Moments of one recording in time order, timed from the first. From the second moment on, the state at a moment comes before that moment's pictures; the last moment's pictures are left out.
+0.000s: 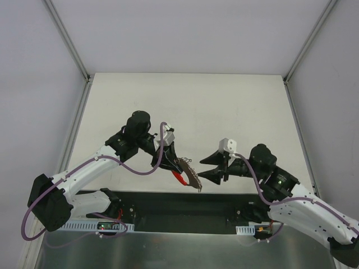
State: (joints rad) left arm -0.67 1.14 0.82 -0.08 1.42 0.12; right arm 0.86 0.57 0.57 -0.16 -0.53 0.05
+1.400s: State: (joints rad) left arm -0.63 1.17 0.82 -0.04 1.42 0.11; right arm 1.17 0.61 0.68 -0.21 -0.01 -0.27
